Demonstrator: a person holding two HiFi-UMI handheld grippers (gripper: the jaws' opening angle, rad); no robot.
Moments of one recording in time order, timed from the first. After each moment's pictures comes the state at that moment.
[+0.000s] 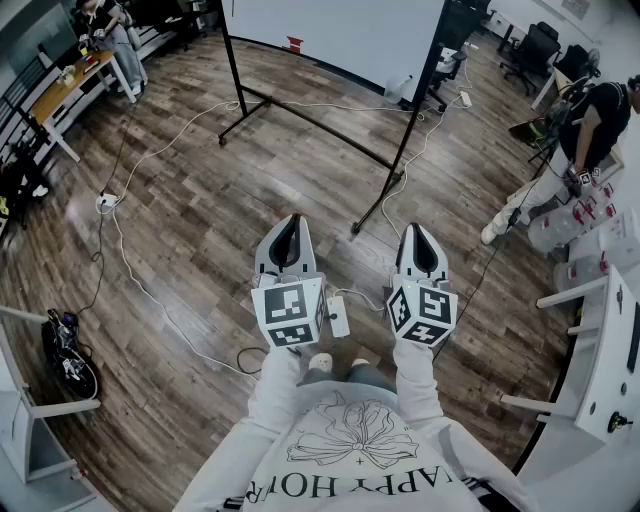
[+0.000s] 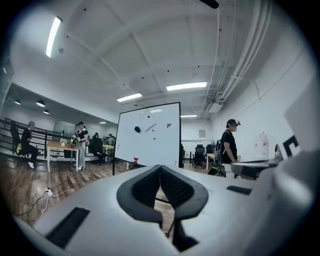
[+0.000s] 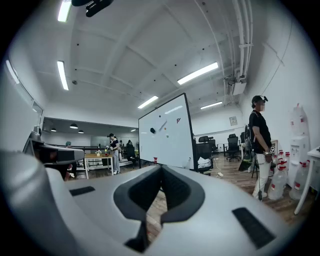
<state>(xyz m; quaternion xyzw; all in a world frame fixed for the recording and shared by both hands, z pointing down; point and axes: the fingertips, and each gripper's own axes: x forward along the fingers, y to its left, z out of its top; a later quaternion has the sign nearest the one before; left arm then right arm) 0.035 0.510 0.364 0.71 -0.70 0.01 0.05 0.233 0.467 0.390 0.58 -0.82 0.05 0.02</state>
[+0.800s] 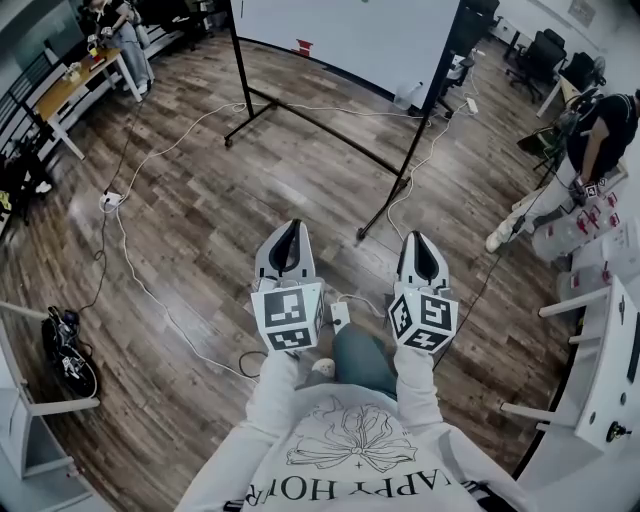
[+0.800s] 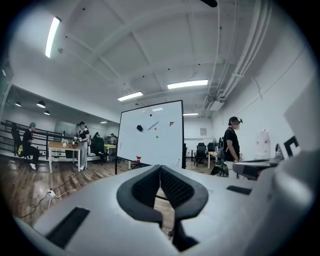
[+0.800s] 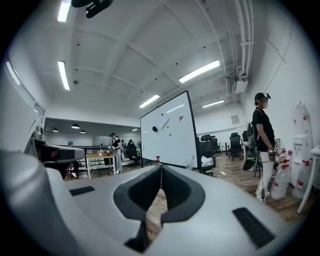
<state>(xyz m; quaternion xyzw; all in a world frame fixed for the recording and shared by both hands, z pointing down) 0.012 0.503 0.372 0.71 -0.71 0.02 0.05 0.213 0.458 0.401 0.57 -0.82 0.06 0.02</state>
